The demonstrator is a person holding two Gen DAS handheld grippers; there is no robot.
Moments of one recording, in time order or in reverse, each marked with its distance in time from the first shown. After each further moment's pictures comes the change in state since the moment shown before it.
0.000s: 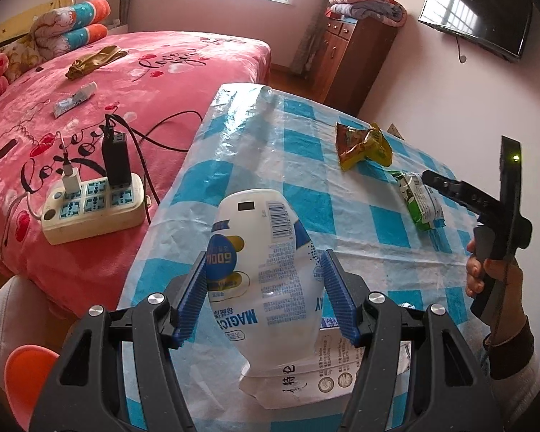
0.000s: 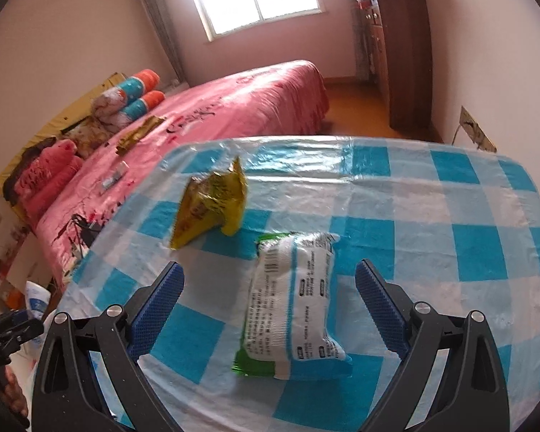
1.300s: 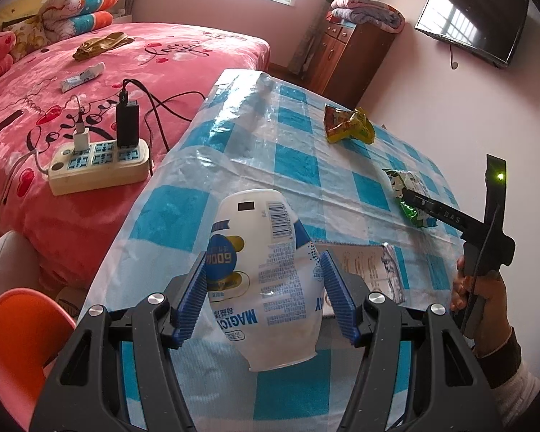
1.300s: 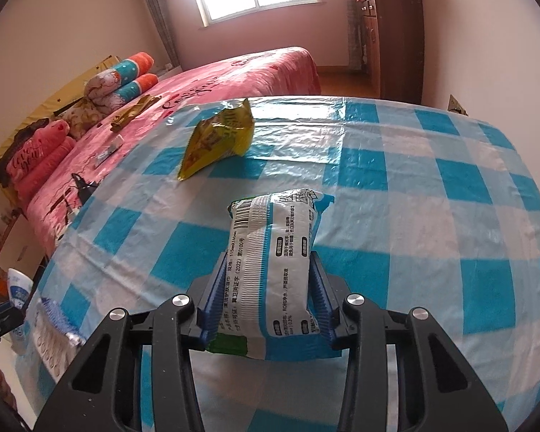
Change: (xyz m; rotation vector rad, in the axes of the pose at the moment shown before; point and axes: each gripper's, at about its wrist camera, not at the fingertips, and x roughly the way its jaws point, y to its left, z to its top) left arm -0.031 0.005 -0.053 -0.051 -0.003 -0.047; right arm -0.029 0.022 -0.066 -0.024 0.032 -0.050
